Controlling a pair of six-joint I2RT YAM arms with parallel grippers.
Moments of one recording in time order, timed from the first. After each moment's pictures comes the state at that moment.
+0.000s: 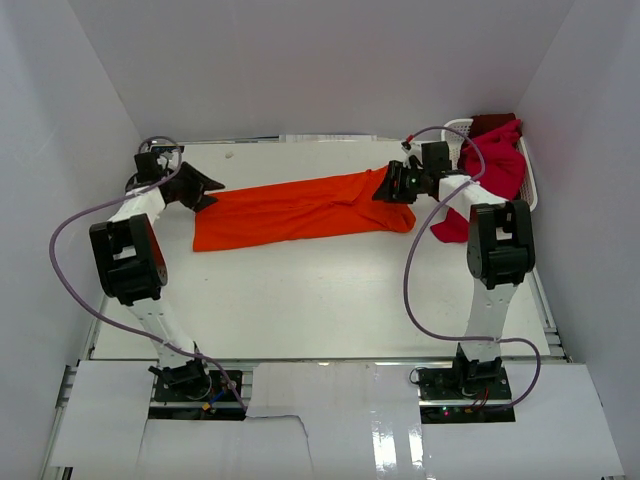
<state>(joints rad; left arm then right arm) 0.26 1.93 1.39 -0.28 0.61 -0.78 0.16 2.06 1.51 -0.23 -0.58 0.27</state>
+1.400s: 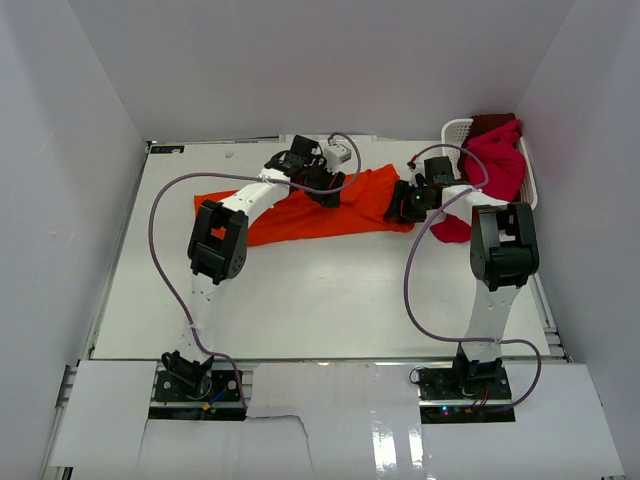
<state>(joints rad) -0.47 2.32 1.97 -0.48 0.45 0.17 0.14 2.01 1.33 -0.29 -0.44 0.19</state>
